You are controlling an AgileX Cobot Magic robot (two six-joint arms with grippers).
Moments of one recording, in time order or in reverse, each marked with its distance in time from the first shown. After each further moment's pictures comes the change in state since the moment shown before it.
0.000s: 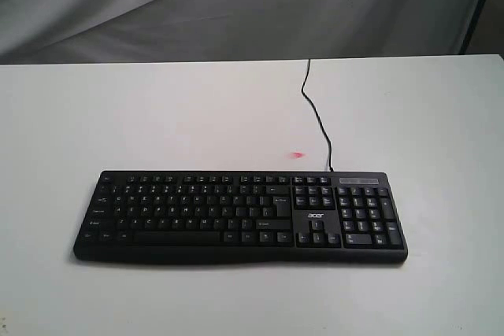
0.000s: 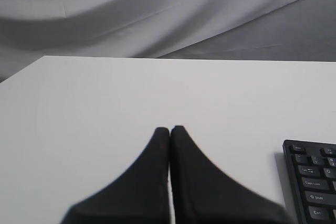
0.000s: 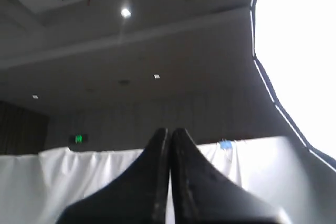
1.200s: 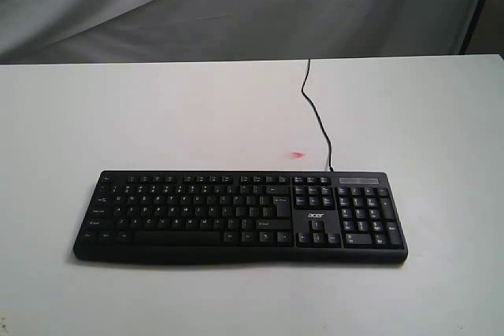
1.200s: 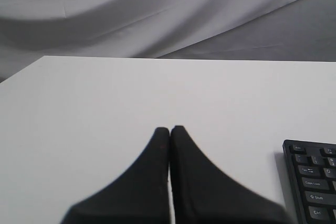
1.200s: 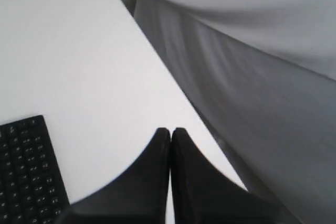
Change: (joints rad) left arm 0.000 0.000 0.000 0.000 -0.002 0.000; right arm 0.081 0.916 -0.618 0.725 1.120 -1.141
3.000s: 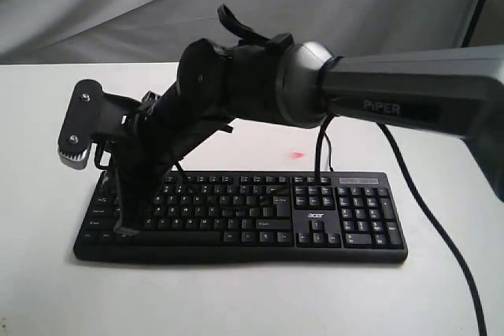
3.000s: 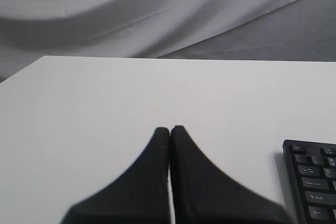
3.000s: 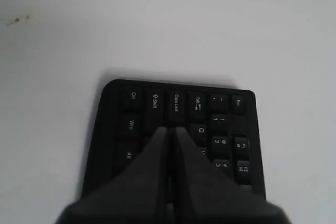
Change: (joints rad) left arm 0.000 0.000 0.000 0.000 0.000 0.000; right arm 0.546 0.252 0.632 0.042 -0.590 -0.315
